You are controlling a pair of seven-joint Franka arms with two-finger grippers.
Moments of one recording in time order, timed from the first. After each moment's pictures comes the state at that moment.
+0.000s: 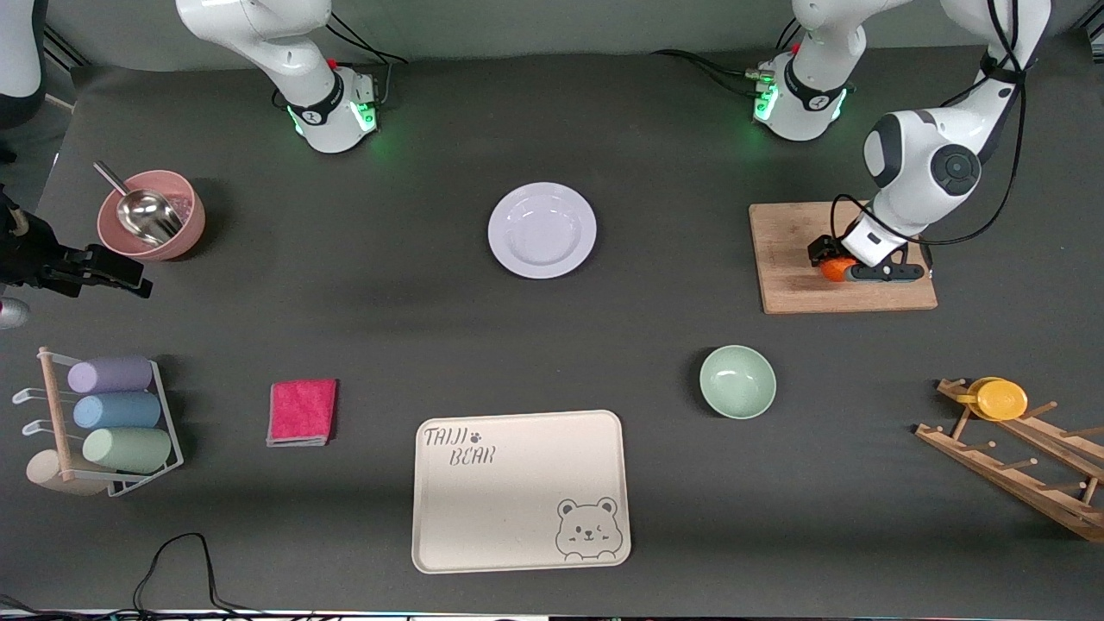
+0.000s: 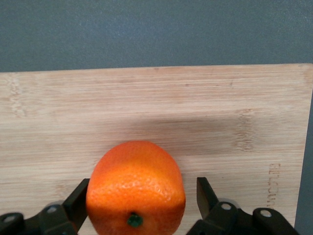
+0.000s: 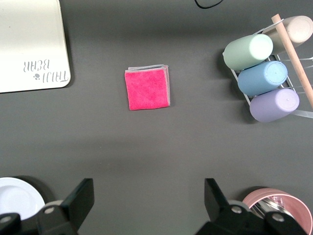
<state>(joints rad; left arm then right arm) 0.37 0.06 -0.32 -2.74 -0.05 2.74 0.09 0.09 0.10 -0.14 -1.51 0.02 1.59 0.01</state>
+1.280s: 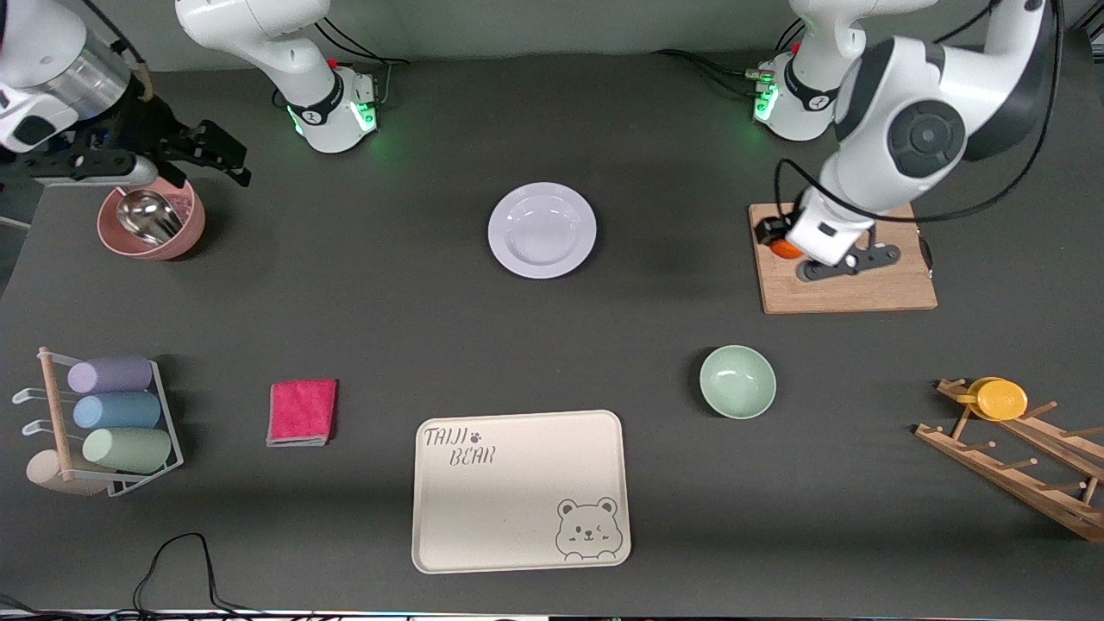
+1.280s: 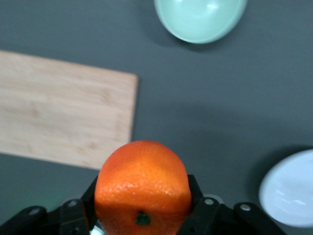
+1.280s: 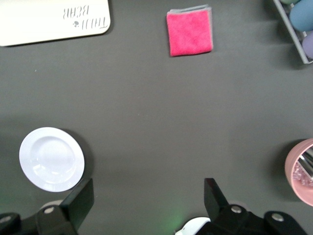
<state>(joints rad) -0.01 -0.08 -0.37 -2.06 -0.14 1.78 -0.55 0.34 -0.36 -0.13 -2.00 0.02 1.63 0.28</state>
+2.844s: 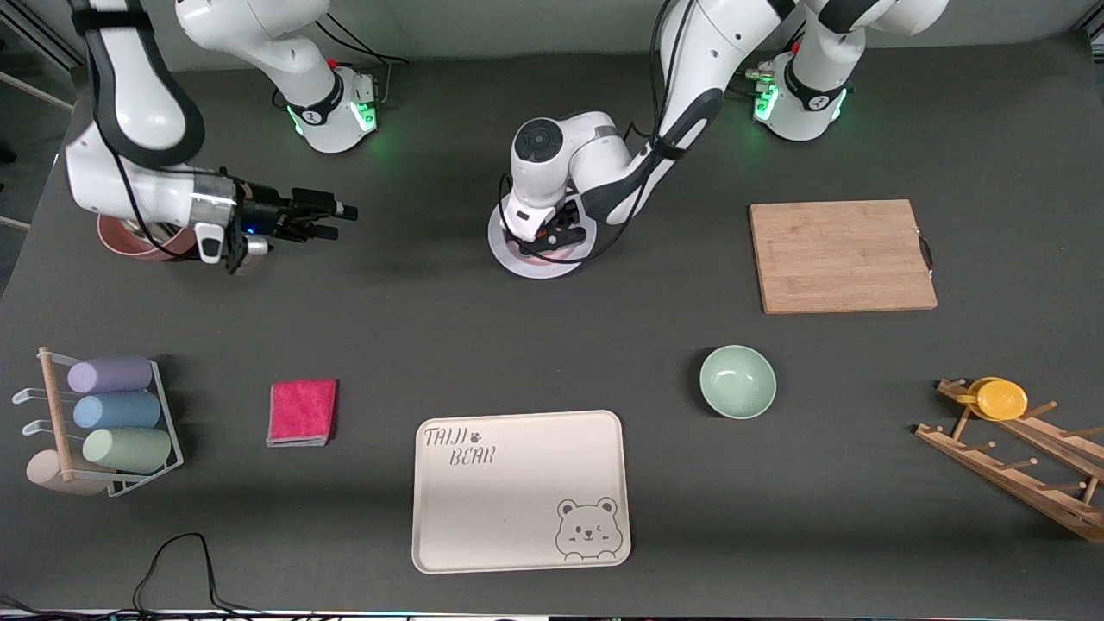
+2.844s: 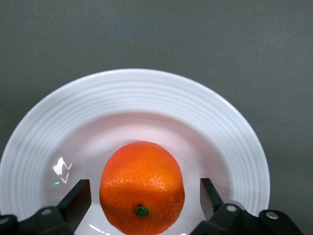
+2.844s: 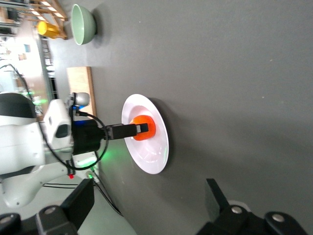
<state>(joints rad) -0.64 0.64 -0.43 -1.83 0.23 2.41 -1.45 0.36 -0.14 -0.40 -2.56 0.94 1.98 -0.66</state>
